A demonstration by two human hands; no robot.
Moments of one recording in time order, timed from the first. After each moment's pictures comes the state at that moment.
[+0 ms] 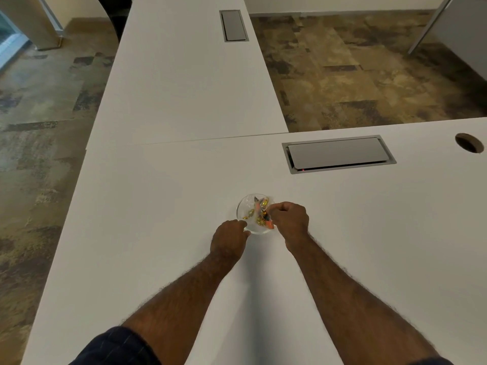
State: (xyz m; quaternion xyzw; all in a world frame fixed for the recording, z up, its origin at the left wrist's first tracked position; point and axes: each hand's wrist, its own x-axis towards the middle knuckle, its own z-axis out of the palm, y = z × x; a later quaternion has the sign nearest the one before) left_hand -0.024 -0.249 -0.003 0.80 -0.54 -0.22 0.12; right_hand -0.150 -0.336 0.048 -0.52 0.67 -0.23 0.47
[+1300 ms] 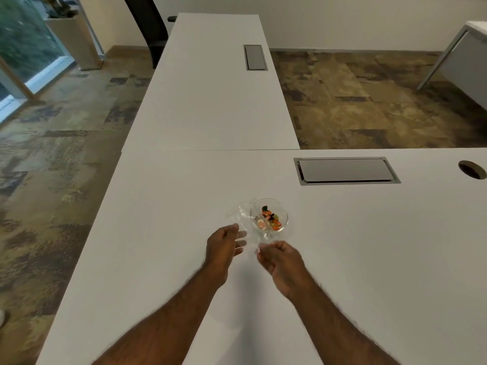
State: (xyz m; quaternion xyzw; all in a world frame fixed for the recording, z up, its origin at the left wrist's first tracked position) left_hand -0.028 -0.184 0.062 0.66 -0.09 -0.48 0.57; right_hand -0.169 -0.230 0.072 -0.25 0.49 -0.29 0.78
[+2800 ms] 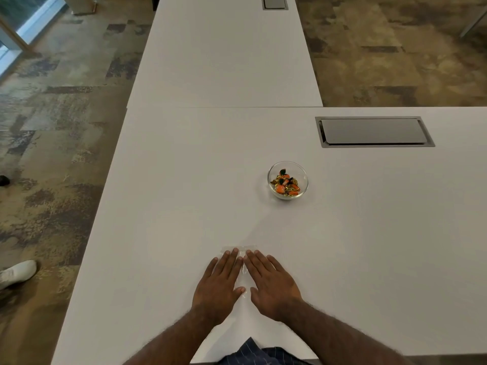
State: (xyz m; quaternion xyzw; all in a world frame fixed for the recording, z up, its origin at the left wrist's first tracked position) left_hand -0.041 -0.016 -0.041 0.76 -0.62 -0.19 -0.05; right_hand -0.193 -0.118 -0.044 -0.94 0.27 0.14 0.16
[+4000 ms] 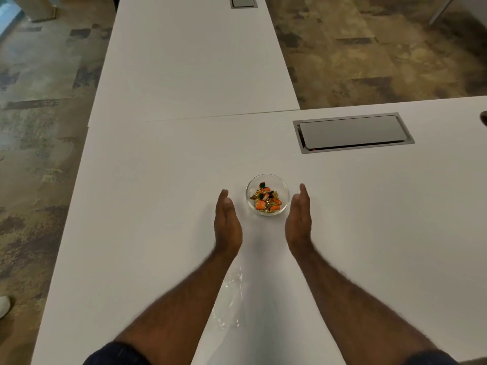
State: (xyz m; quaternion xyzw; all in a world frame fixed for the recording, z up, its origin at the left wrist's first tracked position) left_hand -0.035 -0.221 0.015 0.72 -0.18 -0.36 0.57; right_hand -0.155 -0.290 0.005 -0.48 0.59 -0.37 0.52
